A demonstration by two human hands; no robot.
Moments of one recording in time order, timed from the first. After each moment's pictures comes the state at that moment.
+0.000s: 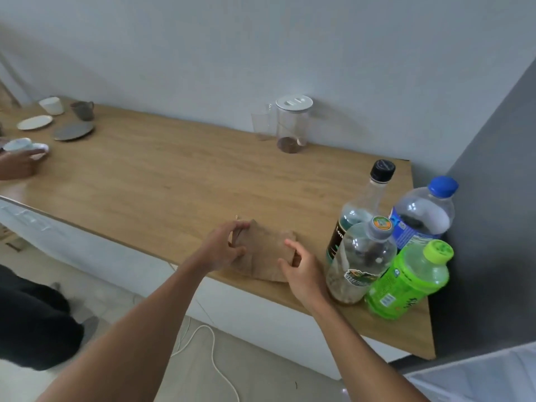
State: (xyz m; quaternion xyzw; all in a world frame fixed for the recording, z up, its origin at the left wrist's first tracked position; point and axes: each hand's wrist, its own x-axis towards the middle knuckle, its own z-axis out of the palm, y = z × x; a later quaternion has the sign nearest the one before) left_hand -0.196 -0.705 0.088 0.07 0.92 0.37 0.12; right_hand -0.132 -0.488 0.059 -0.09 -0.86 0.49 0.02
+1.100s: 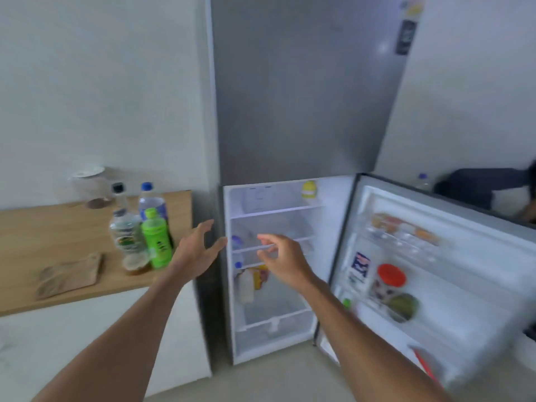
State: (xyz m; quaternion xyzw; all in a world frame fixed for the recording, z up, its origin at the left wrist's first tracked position) left_hand 0.185 -0.367 0.252 0.30 0.88 0.36 0.02; right_hand 0.338 -0.187 0.247 -0.14 -0.89 0.36 0.24
